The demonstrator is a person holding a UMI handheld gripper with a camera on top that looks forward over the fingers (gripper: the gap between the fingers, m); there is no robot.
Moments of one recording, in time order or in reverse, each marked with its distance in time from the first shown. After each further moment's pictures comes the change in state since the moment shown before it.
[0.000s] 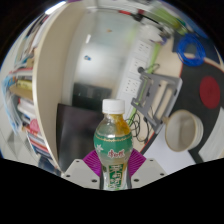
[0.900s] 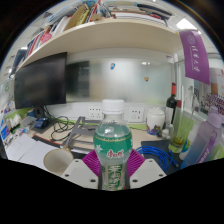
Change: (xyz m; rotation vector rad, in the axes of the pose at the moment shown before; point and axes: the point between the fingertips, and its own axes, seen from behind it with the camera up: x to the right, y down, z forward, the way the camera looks) arm 0.158 -0.196 -0.068 0.175 0.365 -1.281
